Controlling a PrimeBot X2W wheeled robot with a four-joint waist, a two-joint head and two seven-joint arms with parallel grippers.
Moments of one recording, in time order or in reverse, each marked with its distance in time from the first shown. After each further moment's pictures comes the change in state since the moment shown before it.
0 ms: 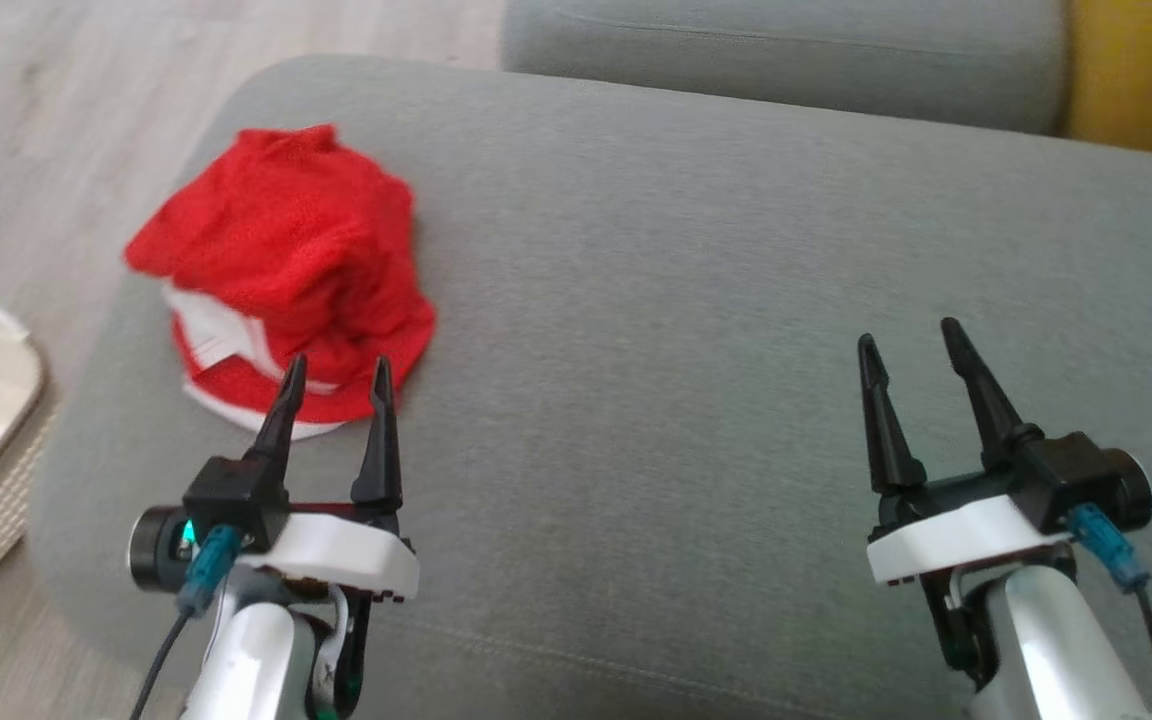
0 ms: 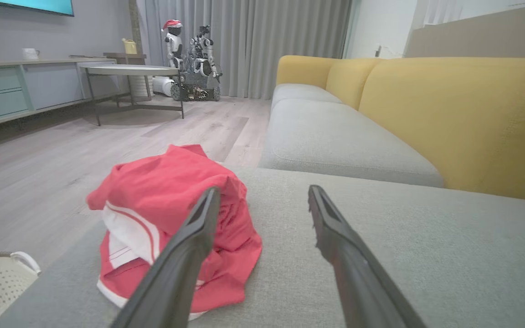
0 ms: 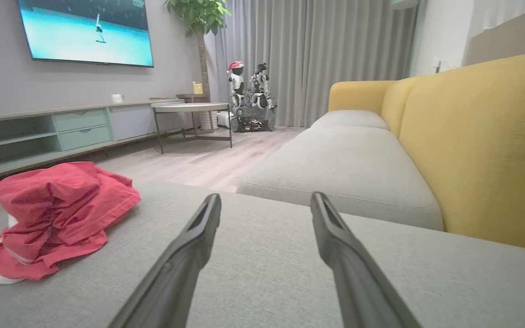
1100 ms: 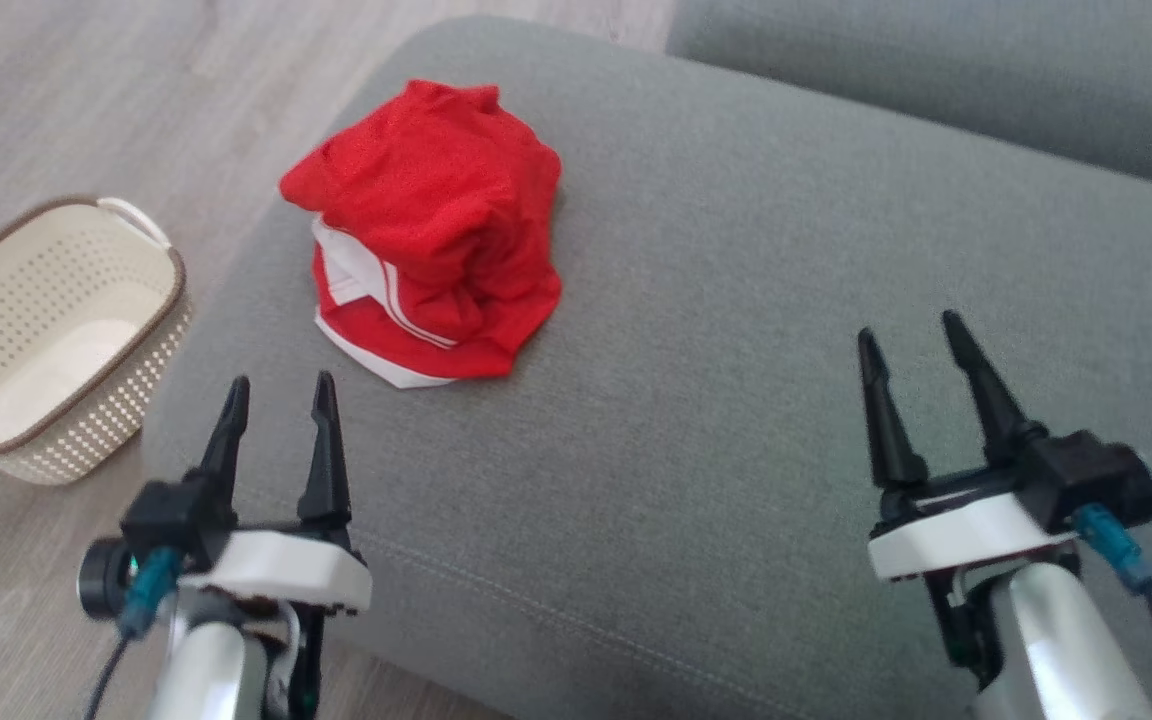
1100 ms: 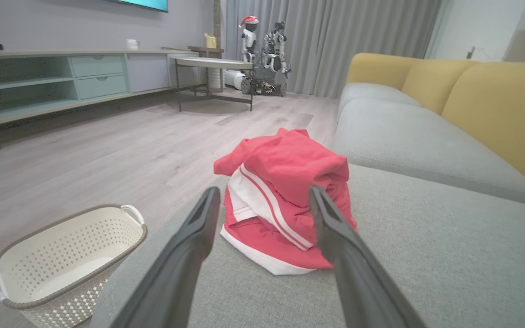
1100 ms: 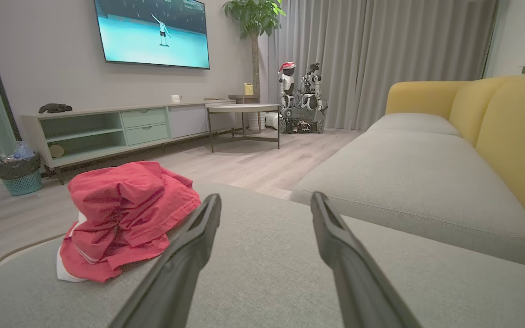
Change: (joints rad) left arm 0.054 0.000 0.097 -0.022 -0.001 -0.028 0.000; right arm 0.005 -0.001 0.014 -0.025 0.006 0.000 0.002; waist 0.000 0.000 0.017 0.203
